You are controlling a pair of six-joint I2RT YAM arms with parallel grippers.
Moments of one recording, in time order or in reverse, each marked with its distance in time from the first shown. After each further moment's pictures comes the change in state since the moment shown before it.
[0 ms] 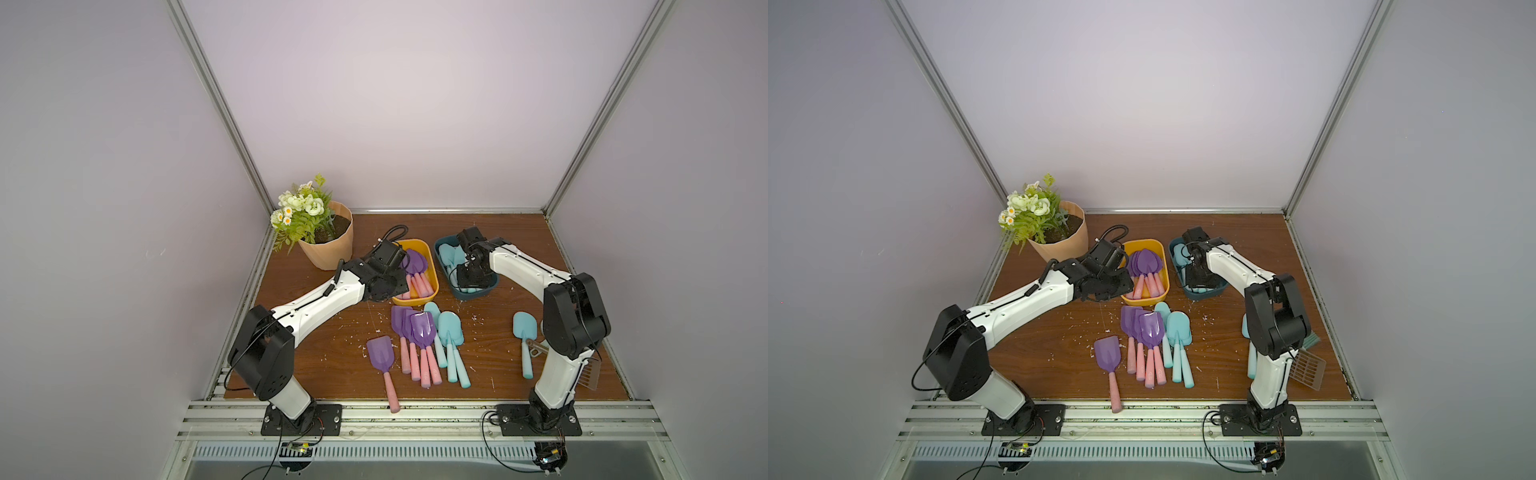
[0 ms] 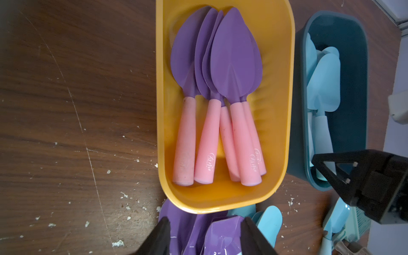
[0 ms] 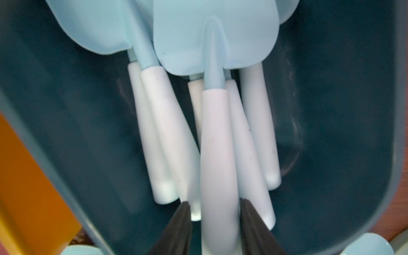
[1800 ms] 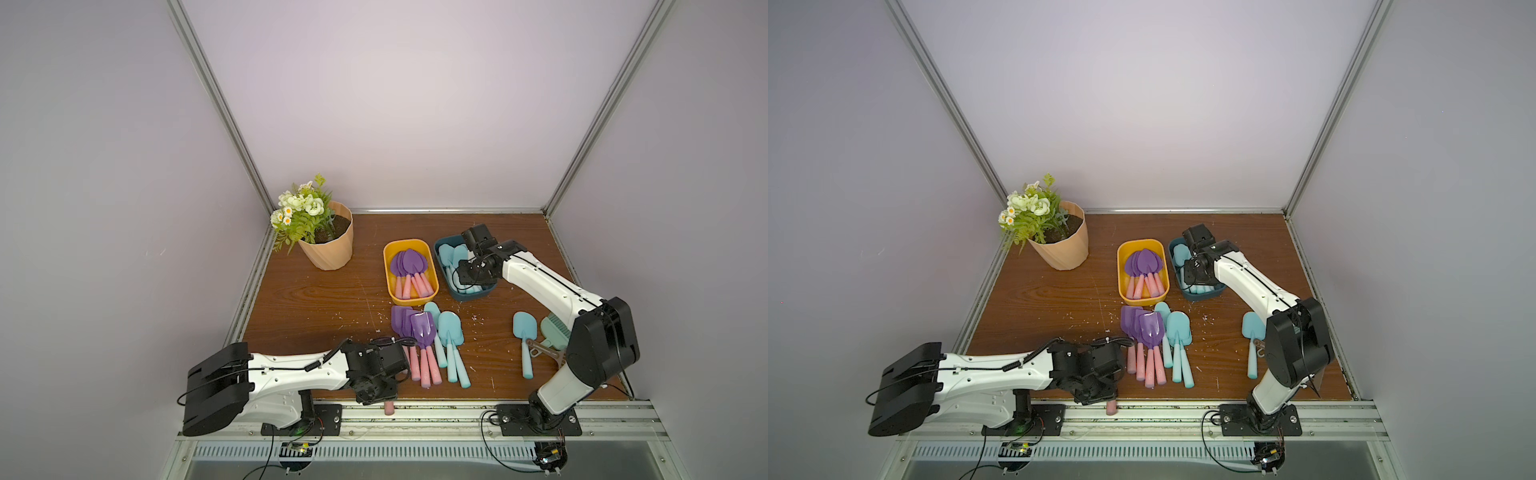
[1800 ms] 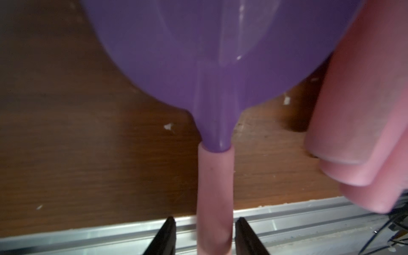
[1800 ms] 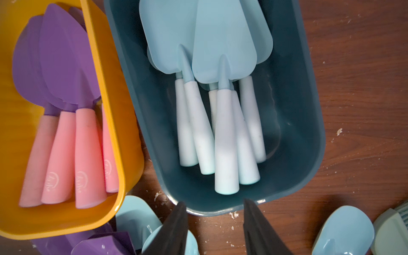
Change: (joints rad) left arm -0.560 -0.336 -0.641 -0.026 0.165 -0.475; right arm 0.057 -0.202 -0.054 0.017 0.026 0.034
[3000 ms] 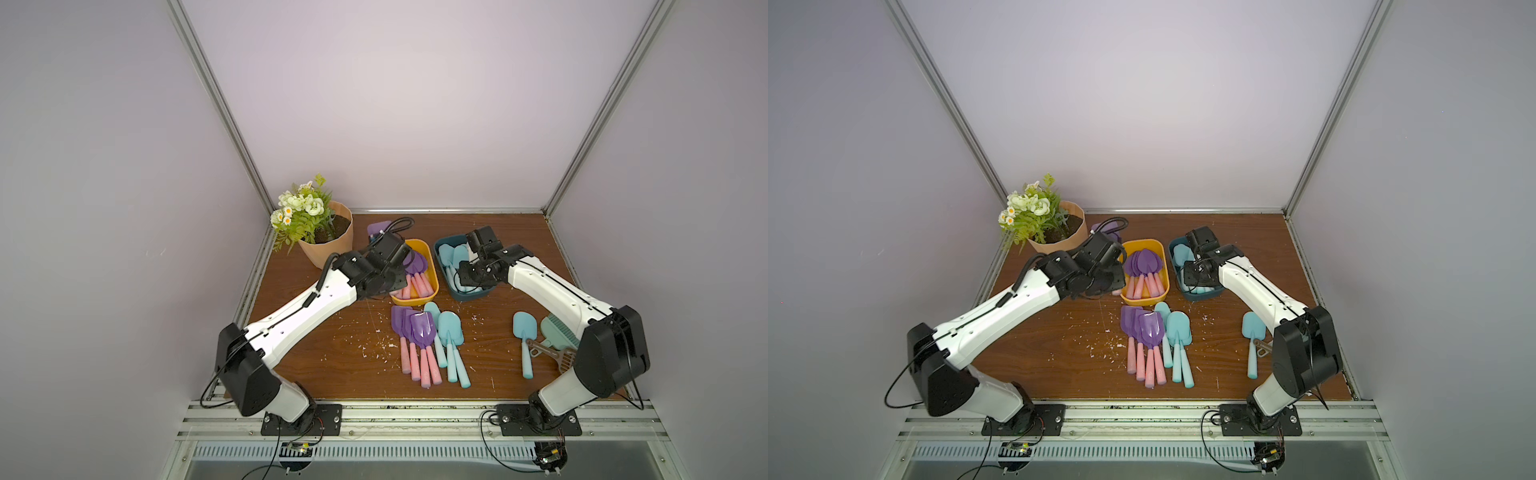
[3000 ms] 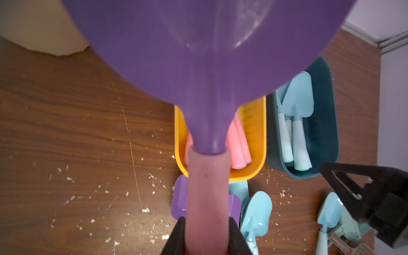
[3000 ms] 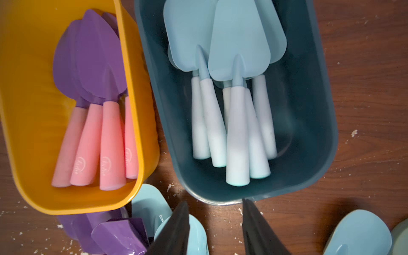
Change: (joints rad) left arm 0.484 0.287 0.882 -0.263 -0.342 0.485; right arm 0.000 -0.070 -0.039 0.041 -0.059 -0.008
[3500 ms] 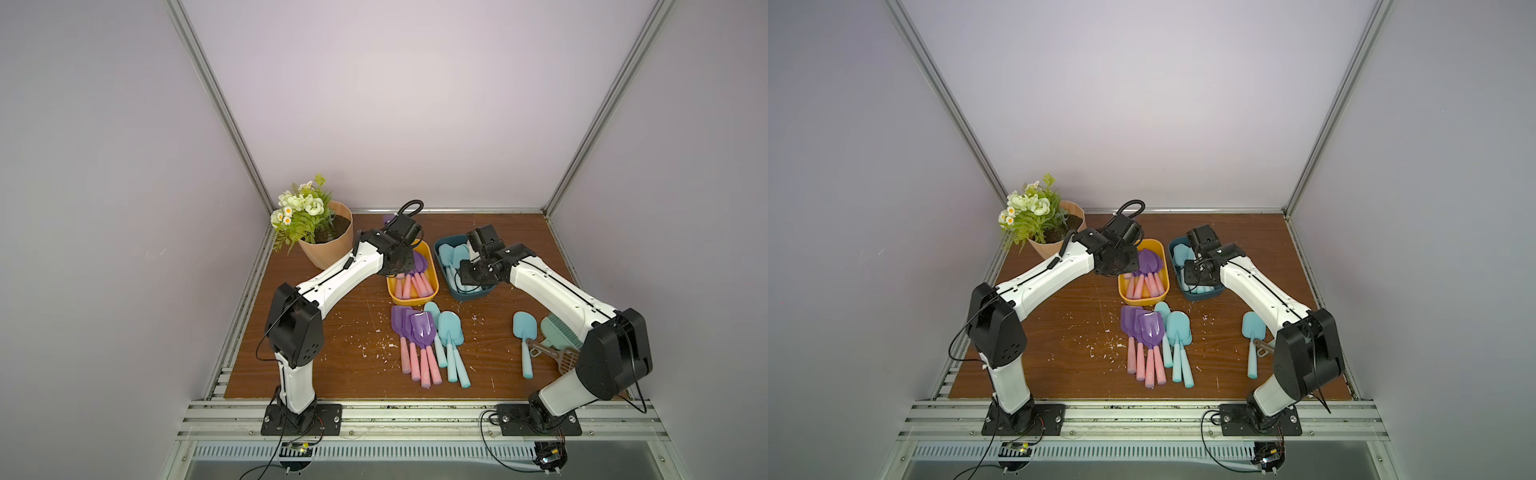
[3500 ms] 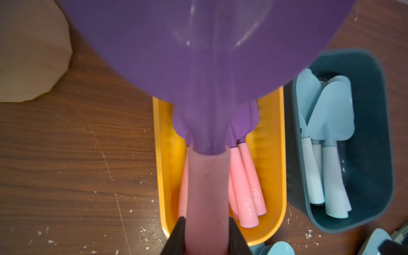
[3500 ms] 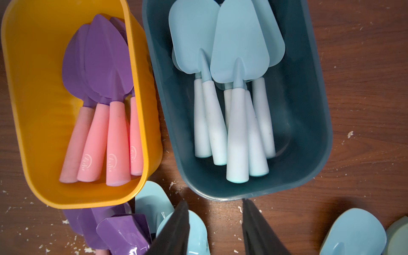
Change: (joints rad) left arm 0.085 0.338 0.211 0.023 0.056 0.134; right arm 0.000 -0.014 0.004 -0.010 -0.004 -0.008
